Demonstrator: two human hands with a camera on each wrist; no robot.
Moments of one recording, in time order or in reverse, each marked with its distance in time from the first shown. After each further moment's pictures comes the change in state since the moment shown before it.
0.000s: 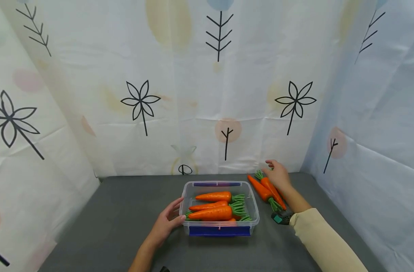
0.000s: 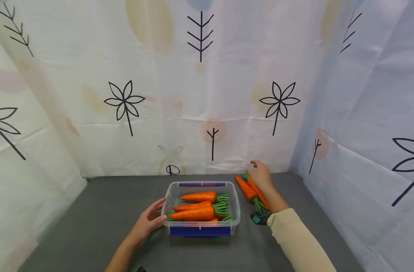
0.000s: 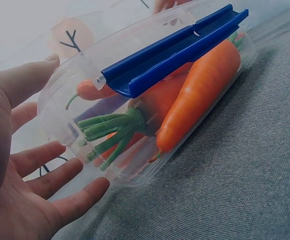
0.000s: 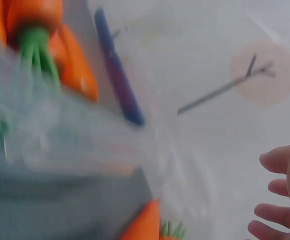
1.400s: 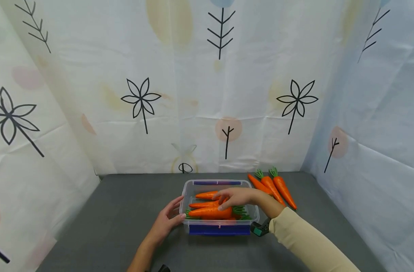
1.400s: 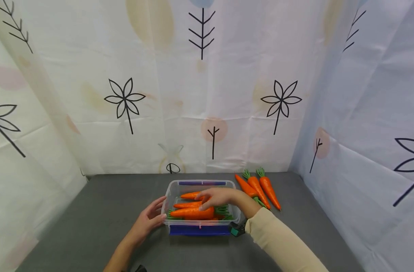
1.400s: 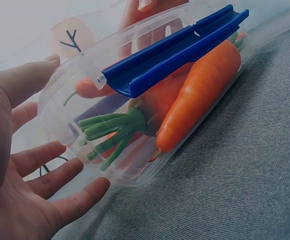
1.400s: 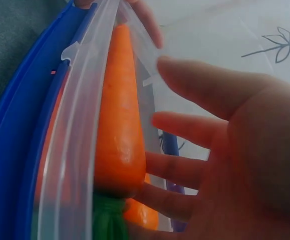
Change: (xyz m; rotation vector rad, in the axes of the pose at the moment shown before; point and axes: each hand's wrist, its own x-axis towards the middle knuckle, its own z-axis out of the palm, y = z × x) left_hand -0.001 0.001 -0.001 -0.006 -0.010 -0.001; right_hand -0.037 -0.079 0.073 0.027 -1.060 -0.288
